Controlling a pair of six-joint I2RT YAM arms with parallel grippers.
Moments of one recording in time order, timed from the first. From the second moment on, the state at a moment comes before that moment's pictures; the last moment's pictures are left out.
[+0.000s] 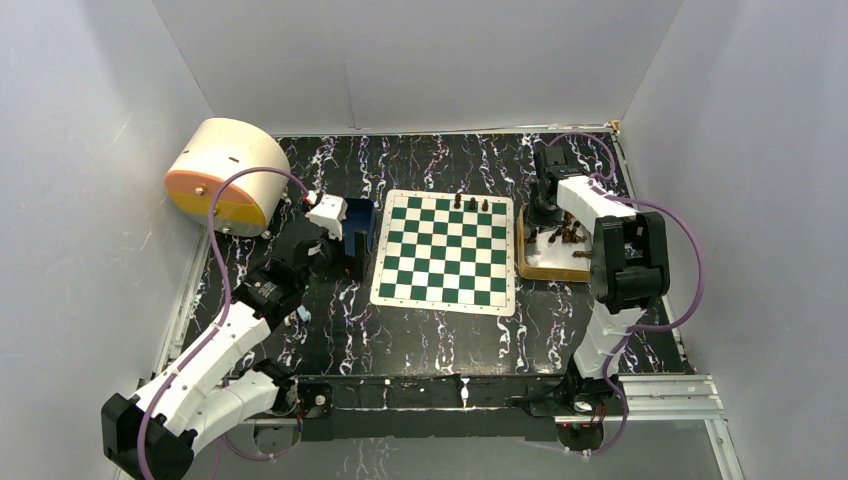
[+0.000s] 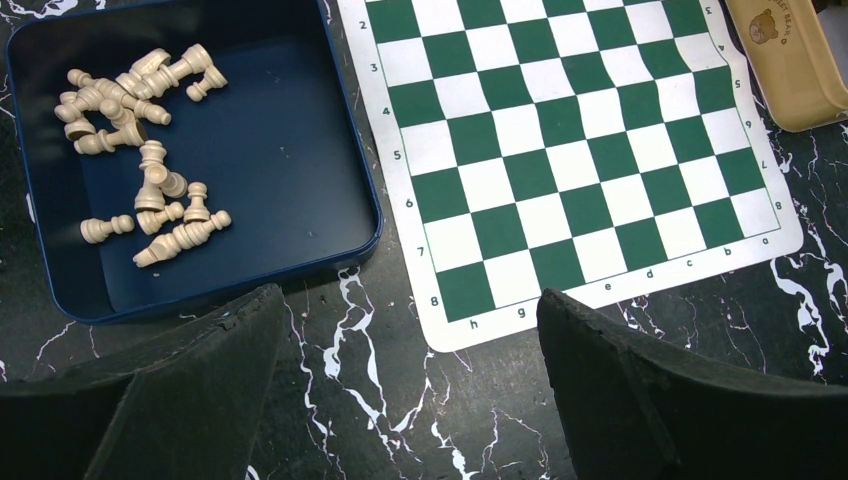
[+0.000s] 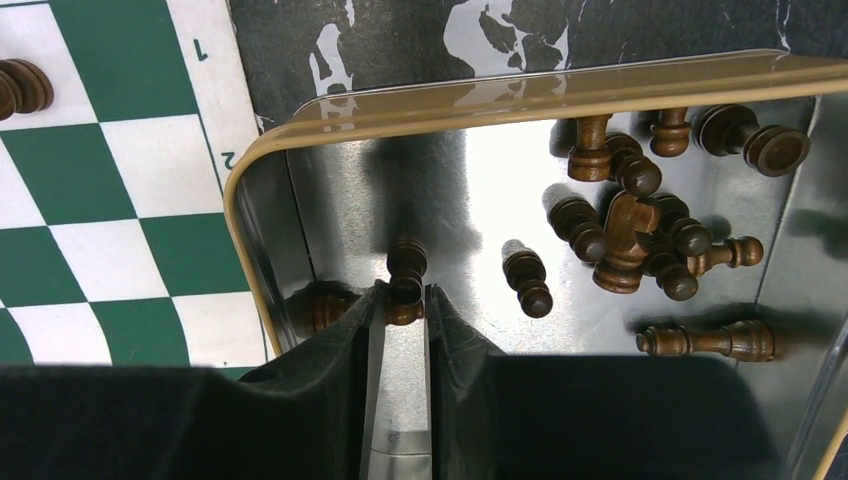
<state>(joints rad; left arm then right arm) -0.53 0.88 0.73 -0.37 -0.09 -0.19 0.16 1.86 1.33 -0.64 0.11 0.29</state>
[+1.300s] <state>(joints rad) -0.53 0.88 0.73 -0.37 -0.09 -0.19 0.16 1.86 1.37 -0.69 0.14 0.29</state>
